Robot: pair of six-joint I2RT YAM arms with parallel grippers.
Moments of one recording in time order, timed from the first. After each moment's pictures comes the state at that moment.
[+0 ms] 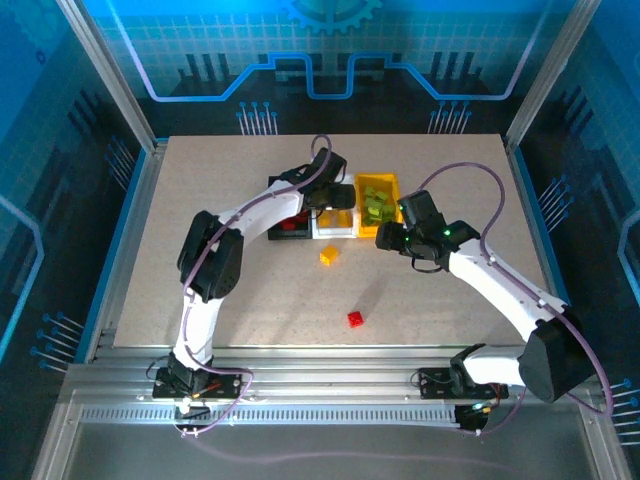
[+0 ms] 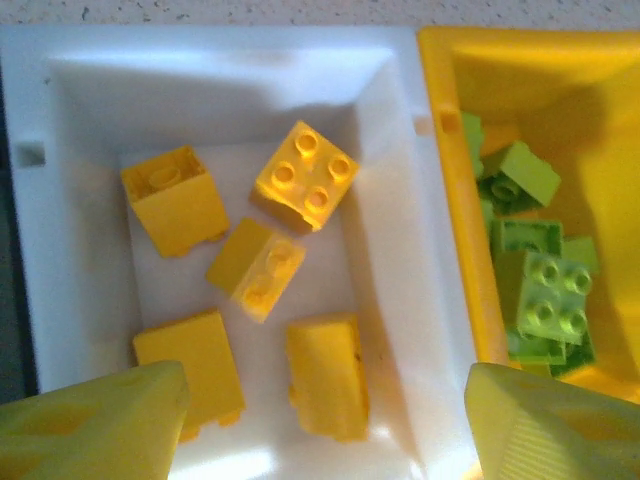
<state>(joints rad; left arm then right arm) -0.56 2.09 1.74 -0.56 -0.05 -0.56 0.46 1.29 0.99 -0.67 0.08 0.62</state>
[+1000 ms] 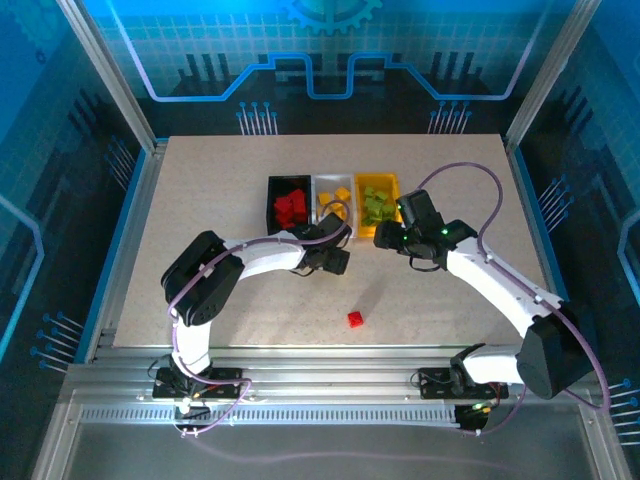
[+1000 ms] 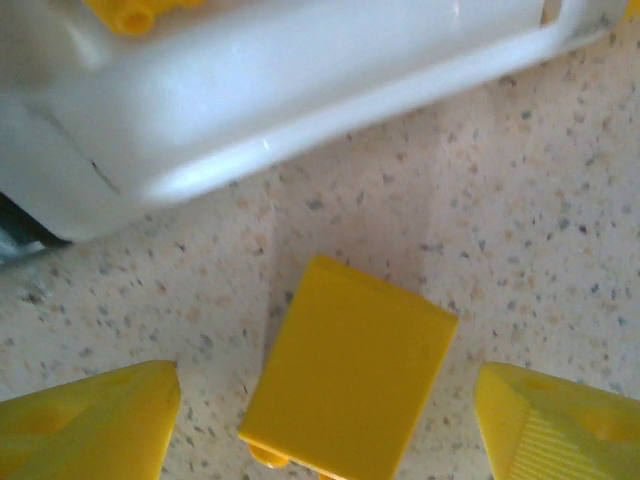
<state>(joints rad) -0.75 1.92 1.20 -0.39 -0.22 -0.43 0.46 1.30 0.99 -0.64 0.07 0.64</state>
